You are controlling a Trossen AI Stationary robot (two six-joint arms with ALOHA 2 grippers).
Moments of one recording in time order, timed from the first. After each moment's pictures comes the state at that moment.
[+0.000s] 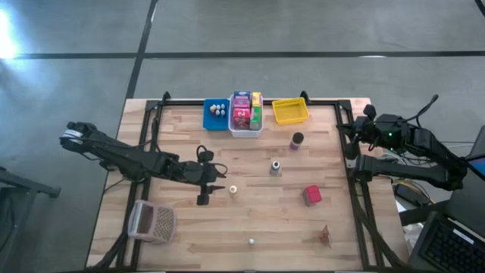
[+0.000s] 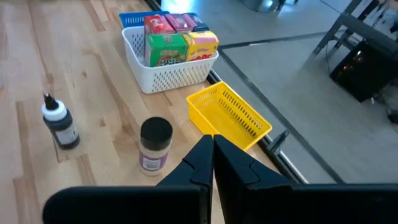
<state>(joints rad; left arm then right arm) -0.26 1.21 0.73 -0.10 -0.20 -0.11 -0.30 0.38 0.83 -0.97 0.30 -0.06</state>
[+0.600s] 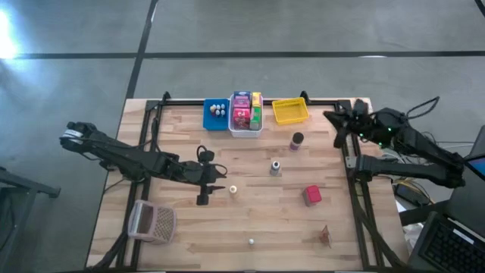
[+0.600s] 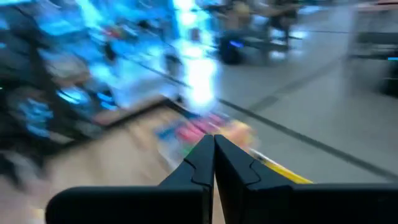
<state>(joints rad) -0.26 1.21 0.73 -0.10 -0.20 -0.06 -0.30 0.47 0.75 -0.45 0.25 0.24</state>
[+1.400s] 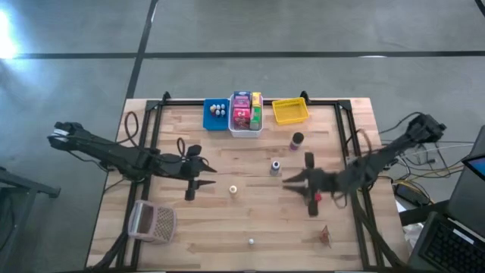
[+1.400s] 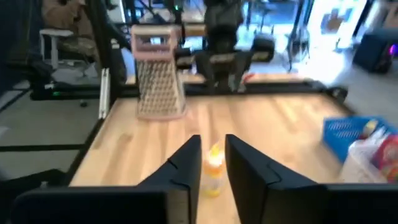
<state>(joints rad) -0.26 0.95 0.59 -0.06 -0.21 -0.03 0.56 1.06 0.77 0.04 0.55 0.19</state>
